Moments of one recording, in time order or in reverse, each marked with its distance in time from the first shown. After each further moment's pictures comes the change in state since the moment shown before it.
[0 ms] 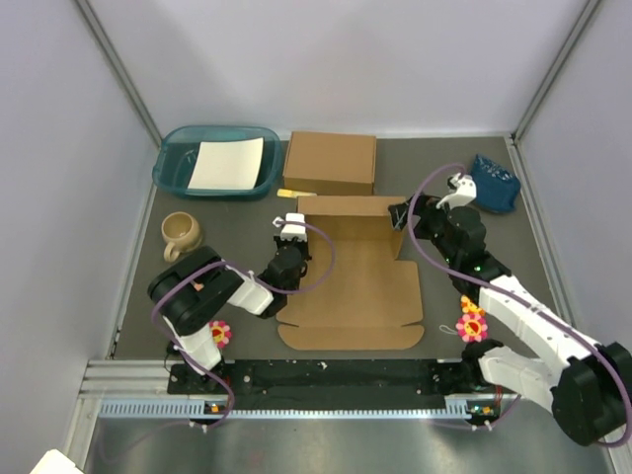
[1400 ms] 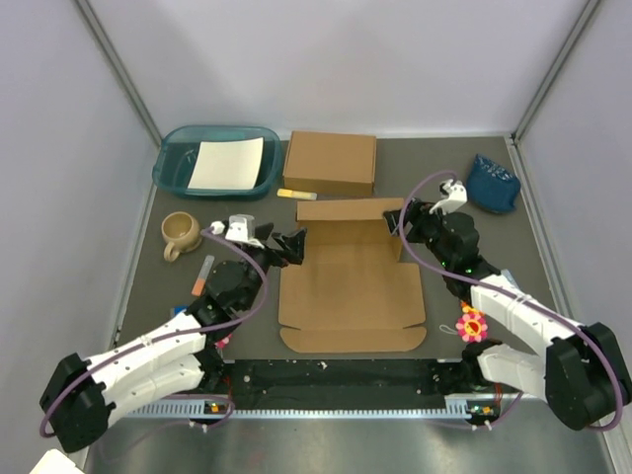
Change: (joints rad) left arm -0.032 -0.910 -0.108 -0.586 0.240 -0.214; right arm -0.024 0.132 -0.087 0.220 -0.109 0.014
